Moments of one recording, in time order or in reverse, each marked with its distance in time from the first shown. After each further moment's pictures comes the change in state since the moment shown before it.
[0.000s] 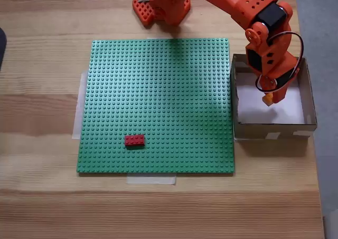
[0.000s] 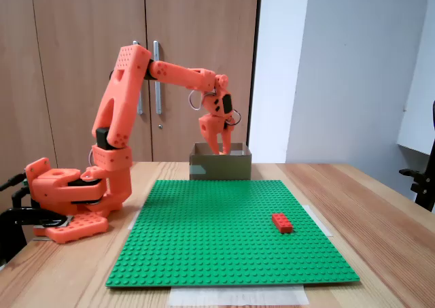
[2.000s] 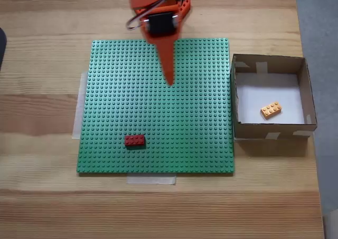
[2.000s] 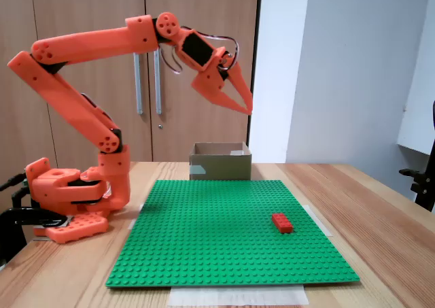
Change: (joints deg) arm 36.6 68.9 52.9 -24.3 -7.5
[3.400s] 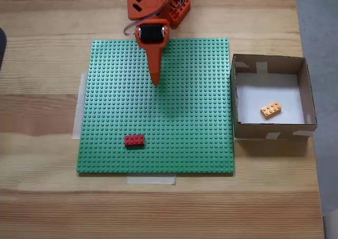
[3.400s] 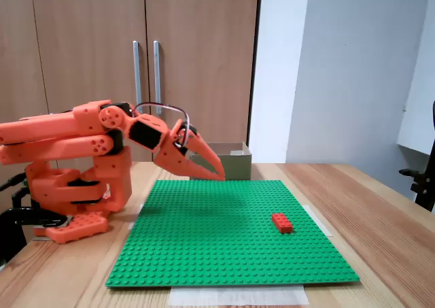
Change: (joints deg) arm 6.6 50.0 56.4 -6.1 -3.3
